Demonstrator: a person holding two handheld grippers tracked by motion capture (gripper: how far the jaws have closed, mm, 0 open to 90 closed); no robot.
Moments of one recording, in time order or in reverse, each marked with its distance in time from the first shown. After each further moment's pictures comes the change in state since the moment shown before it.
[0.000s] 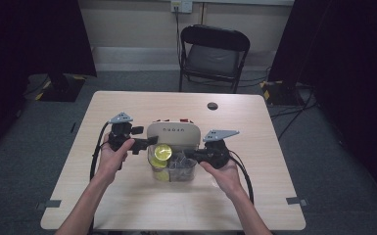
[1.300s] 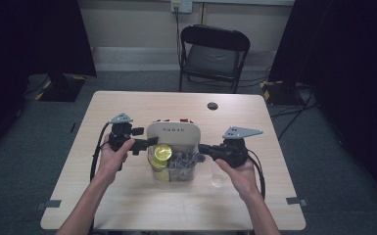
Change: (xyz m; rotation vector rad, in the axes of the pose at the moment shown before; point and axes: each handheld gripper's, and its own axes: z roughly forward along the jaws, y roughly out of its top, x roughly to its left) left arm 0.001 -0.001 0.000 0.013 -0.006 -0.016; right arm -0.001 0.005 -0.052 -0.097 -0.043 0.029
